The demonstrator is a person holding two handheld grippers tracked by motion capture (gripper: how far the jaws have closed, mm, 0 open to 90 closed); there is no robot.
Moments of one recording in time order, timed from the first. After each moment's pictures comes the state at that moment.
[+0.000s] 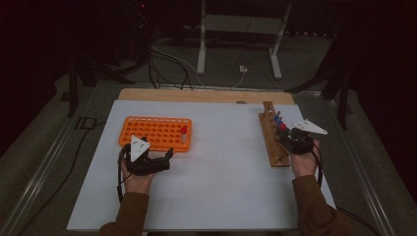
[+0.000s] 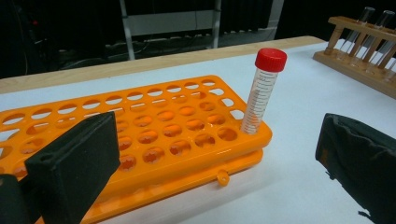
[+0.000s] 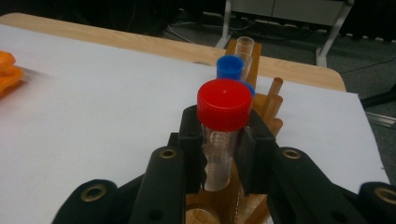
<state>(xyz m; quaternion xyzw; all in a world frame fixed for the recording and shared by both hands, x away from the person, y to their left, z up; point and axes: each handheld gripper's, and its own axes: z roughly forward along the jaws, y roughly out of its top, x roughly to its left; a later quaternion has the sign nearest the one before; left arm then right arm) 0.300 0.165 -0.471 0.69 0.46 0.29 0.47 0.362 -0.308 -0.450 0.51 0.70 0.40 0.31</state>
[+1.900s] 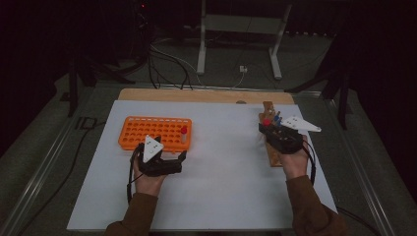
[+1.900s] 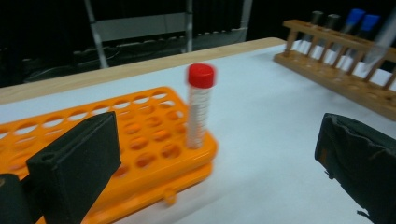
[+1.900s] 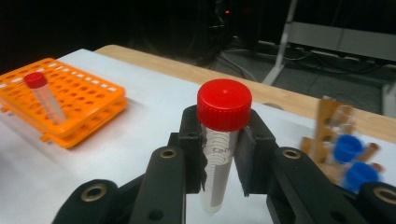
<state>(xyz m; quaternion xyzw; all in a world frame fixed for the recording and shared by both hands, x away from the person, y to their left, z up) 0.296 0.128 -0.462 0.72 0.41 0.26 0.50 0.344 -0.260 -0.412 0.43 0.72 0.48 0.26</state>
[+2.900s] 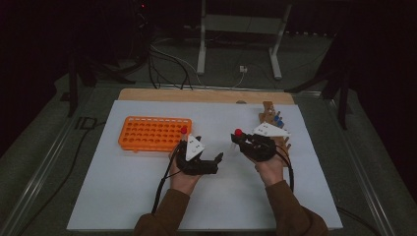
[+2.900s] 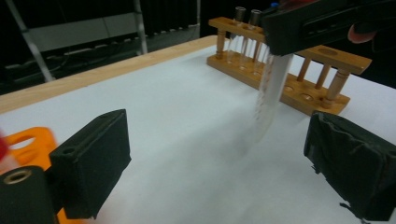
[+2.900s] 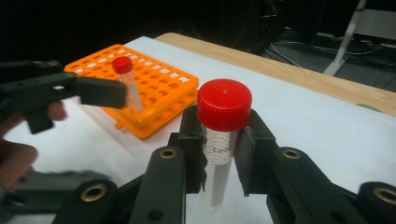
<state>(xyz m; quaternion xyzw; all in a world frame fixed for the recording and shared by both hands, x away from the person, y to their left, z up) 0.310 0.033 -0.466 0.75 0.35 0.22 0.51 0.334 -0.195 -0.428 0.38 0.75 0.50 0.19</state>
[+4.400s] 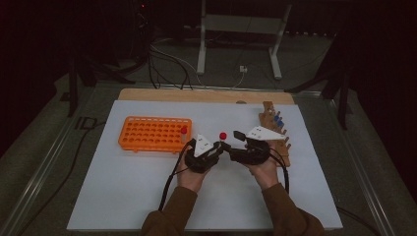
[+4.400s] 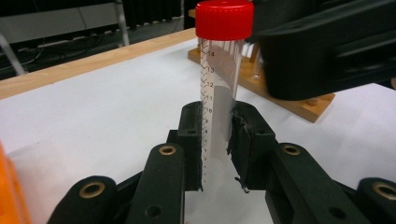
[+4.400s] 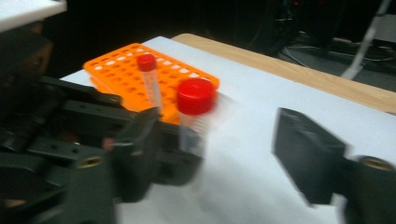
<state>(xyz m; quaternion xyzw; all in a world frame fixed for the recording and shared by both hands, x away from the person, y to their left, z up) 0.320 0.020 -0.472 0.76 0.34 0.19 0.51 0.328 -0.181 -0.433 0.36 0.76 0.51 0.18</state>
